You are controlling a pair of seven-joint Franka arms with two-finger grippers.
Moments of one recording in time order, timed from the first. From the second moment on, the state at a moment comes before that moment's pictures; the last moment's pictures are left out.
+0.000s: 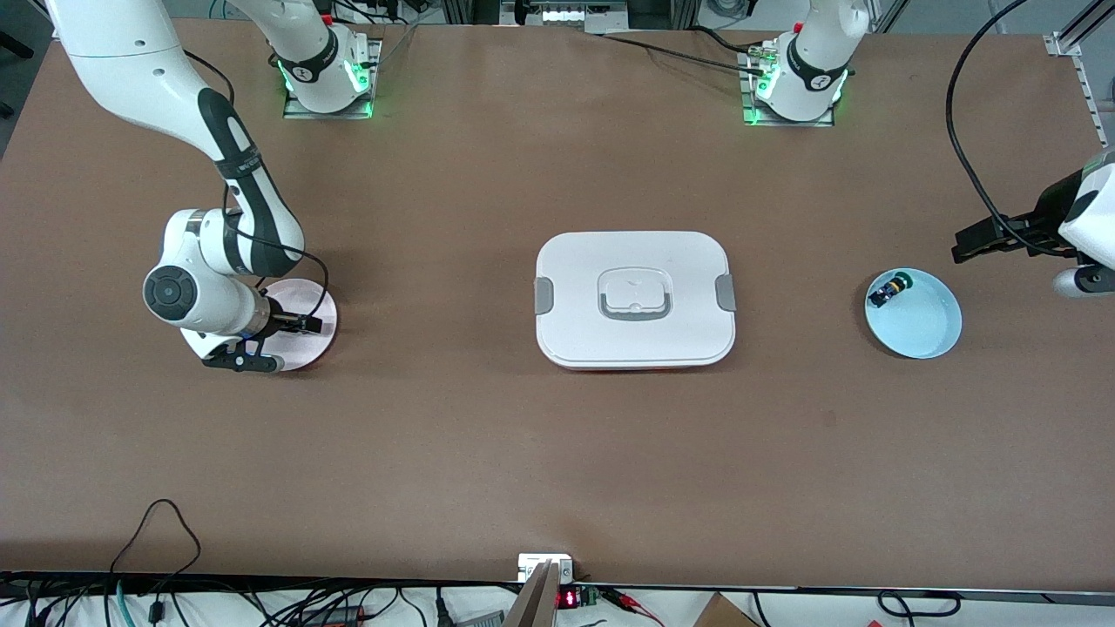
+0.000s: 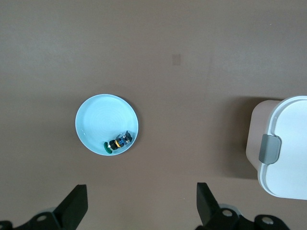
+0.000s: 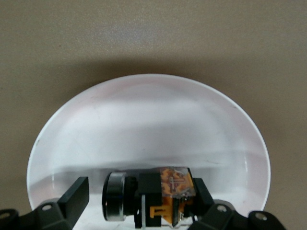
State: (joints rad) left arm 0.03 0.12 0.01 -1.55 0.01 1.58 -0.07; right arm 0.12 0.54 -0.08 -1.97 0.01 2.35 0.12
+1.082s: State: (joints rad) left arm 0.03 0.12 0.01 -1.55 0.01 1.58 -0.07; right arm 0.10 0.46 -0.07 -1.88 0.01 2.10 -0.15
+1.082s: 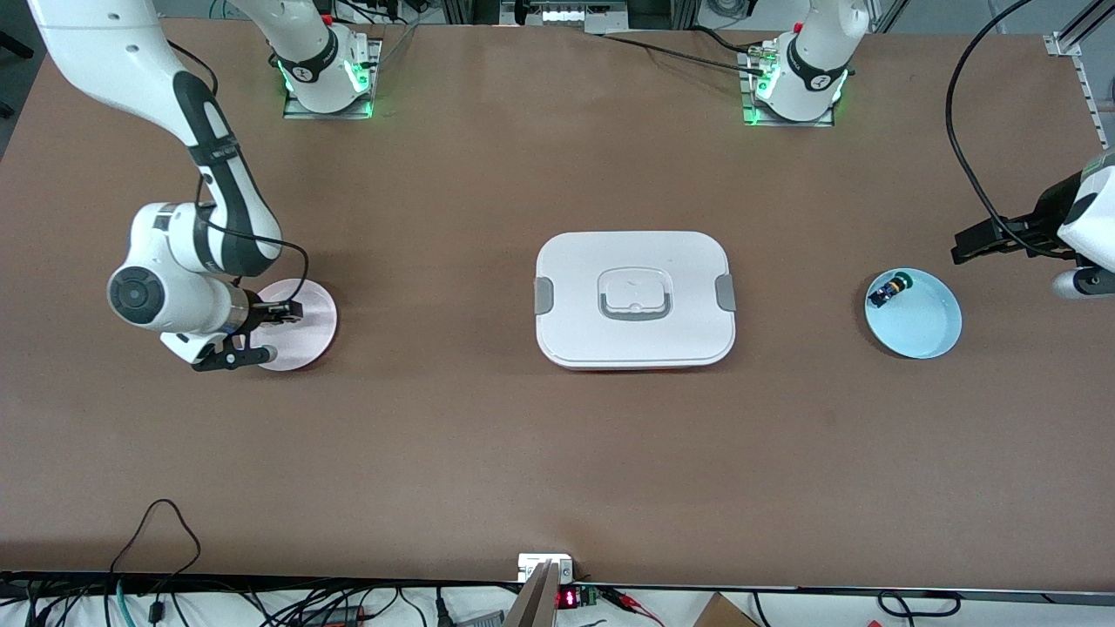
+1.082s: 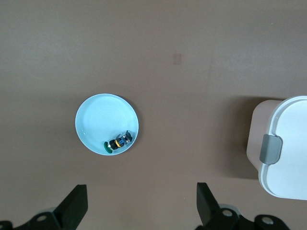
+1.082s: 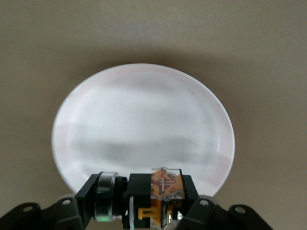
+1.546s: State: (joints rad) left arm 0.03 0.12 0.01 -1.55 0.01 1.58 -0.07; right arm 0.11 0.36 0.01 -1.58 0.18 1.74 -0.19
